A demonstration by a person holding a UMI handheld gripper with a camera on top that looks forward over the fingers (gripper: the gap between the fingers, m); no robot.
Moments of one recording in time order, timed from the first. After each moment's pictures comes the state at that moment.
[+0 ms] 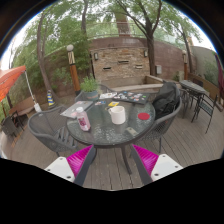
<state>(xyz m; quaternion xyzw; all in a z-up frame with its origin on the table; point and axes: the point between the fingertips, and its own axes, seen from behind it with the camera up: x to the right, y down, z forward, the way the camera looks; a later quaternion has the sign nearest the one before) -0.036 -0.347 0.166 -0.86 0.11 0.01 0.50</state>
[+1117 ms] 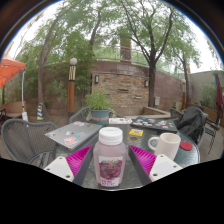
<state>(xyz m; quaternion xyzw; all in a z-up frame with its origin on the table) -0.183 0.037 0.096 -0.77 0.09 -0.09 0.63</state>
